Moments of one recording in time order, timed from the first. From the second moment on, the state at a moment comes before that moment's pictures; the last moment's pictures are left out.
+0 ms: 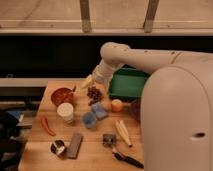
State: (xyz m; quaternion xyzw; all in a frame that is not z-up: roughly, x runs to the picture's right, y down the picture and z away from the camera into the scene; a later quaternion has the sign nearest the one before) arm -0.066 -0.010 0.777 -0.37 0.05 0.66 0.65
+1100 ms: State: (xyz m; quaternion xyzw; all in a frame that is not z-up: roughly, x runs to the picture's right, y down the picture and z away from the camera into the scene) arm -0.175 -0.003 0.840 -0.41 0.03 0.57 0.71
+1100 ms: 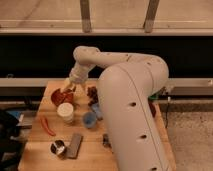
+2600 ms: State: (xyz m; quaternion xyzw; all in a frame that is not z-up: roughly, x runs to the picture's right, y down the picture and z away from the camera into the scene) arm -0.223 0.062 0.904 -0.47 0.01 0.61 0.64
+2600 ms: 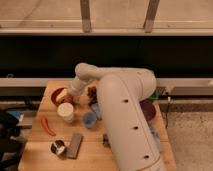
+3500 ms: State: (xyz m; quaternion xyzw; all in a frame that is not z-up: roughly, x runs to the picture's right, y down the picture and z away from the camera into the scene) arm -0.205 0.061 0.901 -0.45 0.03 0.62 0.64
